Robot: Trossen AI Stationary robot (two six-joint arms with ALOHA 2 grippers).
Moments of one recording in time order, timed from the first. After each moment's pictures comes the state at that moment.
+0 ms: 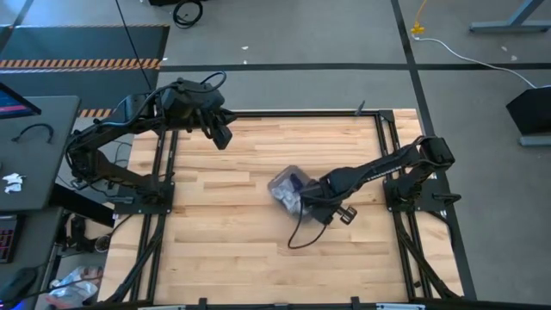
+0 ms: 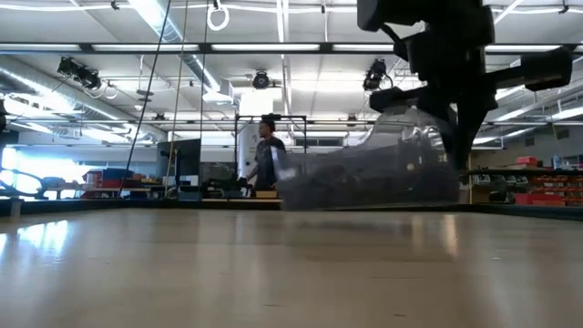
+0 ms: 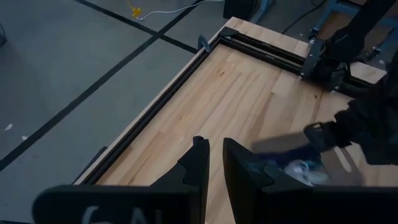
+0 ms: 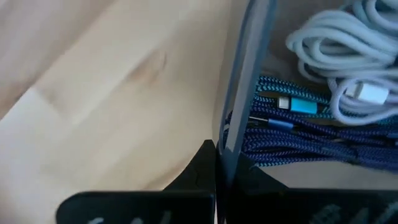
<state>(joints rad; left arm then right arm) 0.24 1.32 1.74 -1.01 -0.26 -0.21 0.19 1.69 1.18 -1.02 0.01 -0.64</state>
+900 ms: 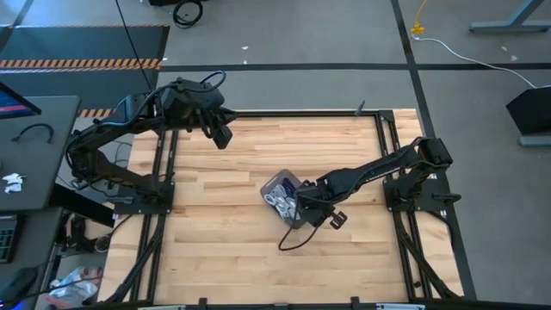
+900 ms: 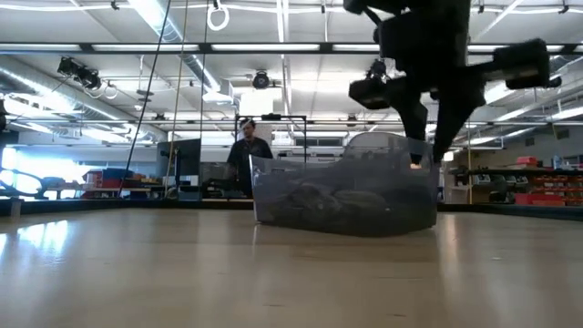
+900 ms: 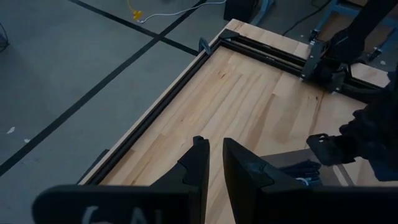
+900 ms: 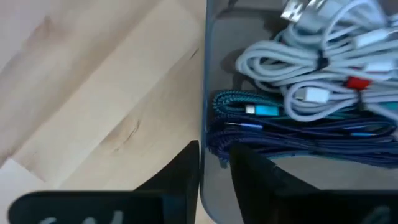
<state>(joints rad) 0.24 1.32 1.74 -1.01 -0.27 -0.20 0.21 1.71 1.21 -0.87 -0.02 -0.55</state>
